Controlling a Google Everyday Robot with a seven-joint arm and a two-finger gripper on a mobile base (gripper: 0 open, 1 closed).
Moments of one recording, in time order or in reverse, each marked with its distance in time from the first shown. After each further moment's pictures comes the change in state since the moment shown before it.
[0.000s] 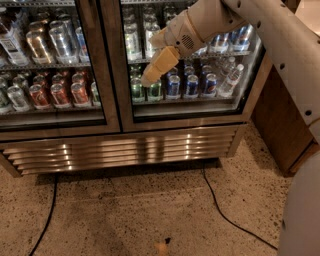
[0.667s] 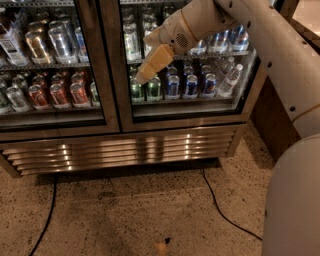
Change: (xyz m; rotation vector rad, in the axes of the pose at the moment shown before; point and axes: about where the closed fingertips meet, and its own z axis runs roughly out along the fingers) arm -0.011 -0.009 0.014 -0.030 -0.033 -0.015
